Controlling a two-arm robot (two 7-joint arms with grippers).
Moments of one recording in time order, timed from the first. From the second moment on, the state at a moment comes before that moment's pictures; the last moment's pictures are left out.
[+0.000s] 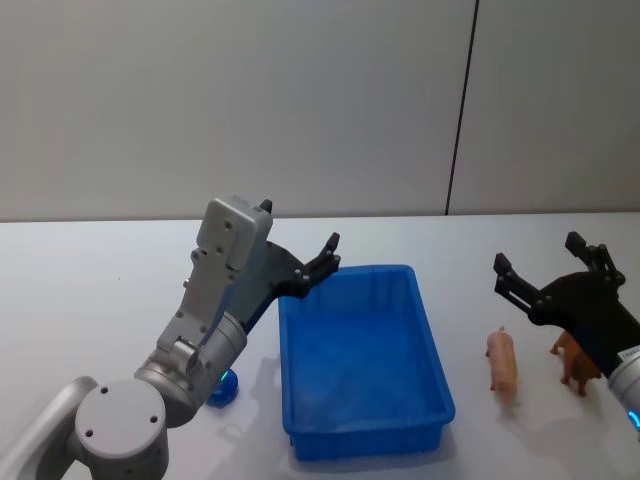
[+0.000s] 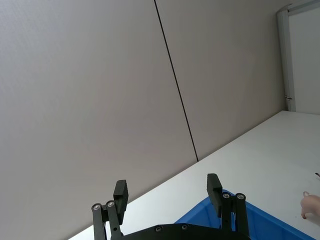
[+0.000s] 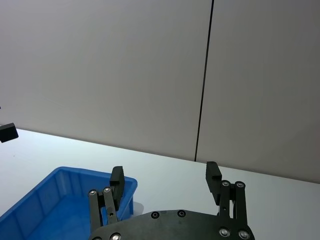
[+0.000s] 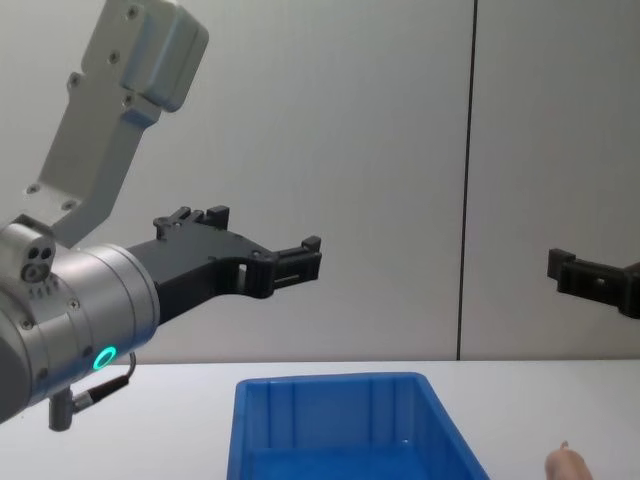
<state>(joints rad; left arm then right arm) -0.24 0.38 0.45 -1.63 -0.20 0.01 -0.01 -0.01 0.34 -0.23 -1.77 0.29 0.03 0.07</state>
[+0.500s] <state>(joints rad) -0.24 0.38 0.45 -1.63 -0.20 0.01 -0.01 -0.01 0.34 -0.23 -1.77 0.29 0.03 0.07</state>
